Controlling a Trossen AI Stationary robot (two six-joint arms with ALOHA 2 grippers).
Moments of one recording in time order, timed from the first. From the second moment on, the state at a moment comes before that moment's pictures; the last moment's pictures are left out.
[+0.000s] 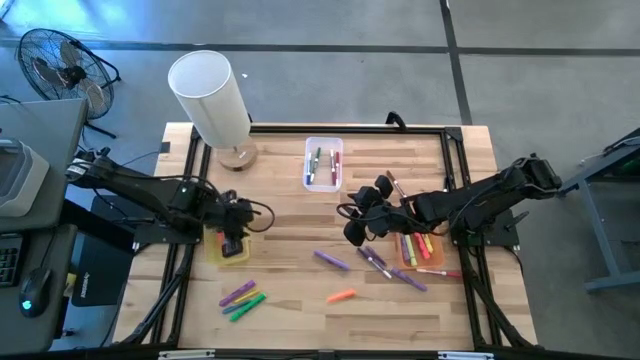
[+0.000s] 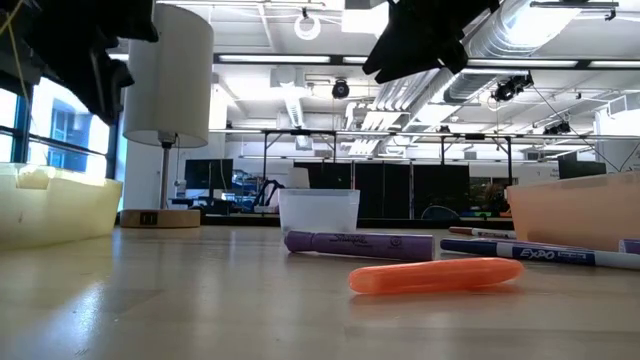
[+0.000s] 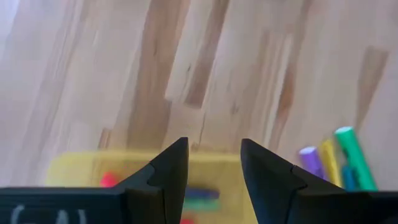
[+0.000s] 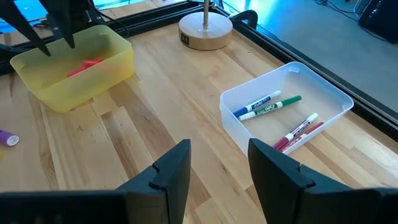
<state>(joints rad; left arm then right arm) -0.29 1.01 0.83 -0.93 -0.13 -0.52 0.24 1.44 1.03 -0.28 0.68 0.53</state>
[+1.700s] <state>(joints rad) -0.88 1.75 1.14 -0.98 0.12 -1.37 0.32 1.58 1.03 -0.20 0.66 0.52</state>
